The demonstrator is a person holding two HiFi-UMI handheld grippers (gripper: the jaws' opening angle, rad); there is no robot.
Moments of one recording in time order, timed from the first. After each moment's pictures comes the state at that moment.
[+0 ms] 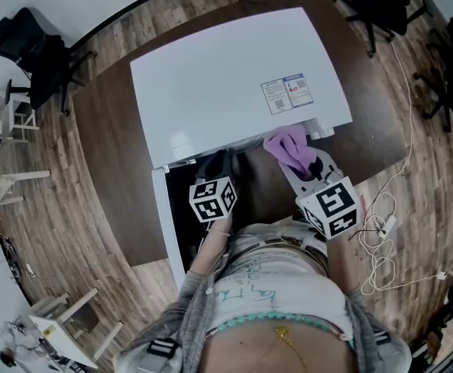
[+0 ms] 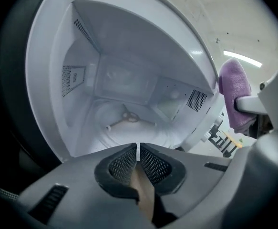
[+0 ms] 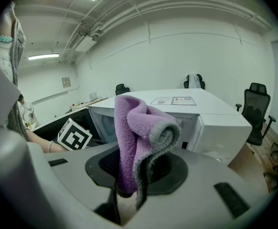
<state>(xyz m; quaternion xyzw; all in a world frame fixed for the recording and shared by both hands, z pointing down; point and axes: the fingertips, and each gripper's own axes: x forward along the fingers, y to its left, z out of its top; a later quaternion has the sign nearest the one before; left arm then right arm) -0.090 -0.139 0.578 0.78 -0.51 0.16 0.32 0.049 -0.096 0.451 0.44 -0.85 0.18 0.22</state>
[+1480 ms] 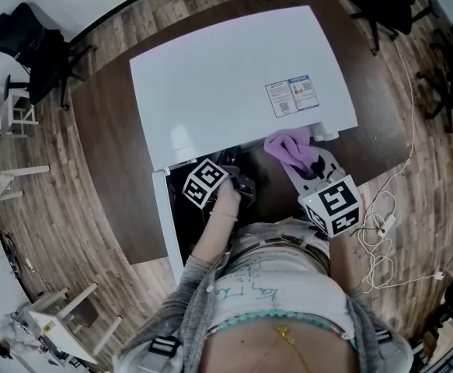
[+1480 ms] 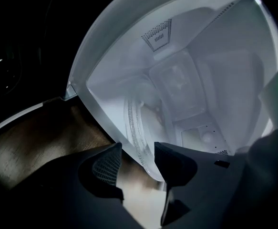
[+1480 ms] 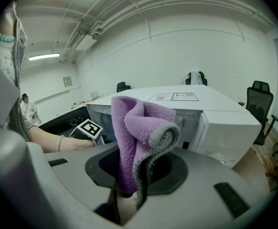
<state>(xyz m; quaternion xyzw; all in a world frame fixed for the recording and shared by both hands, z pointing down) -0.090 -0.154 0.629 0.56 -0.53 -0.09 0.63 0.050 -0.106 0.461 0.43 -0.85 0.19 0.23</state>
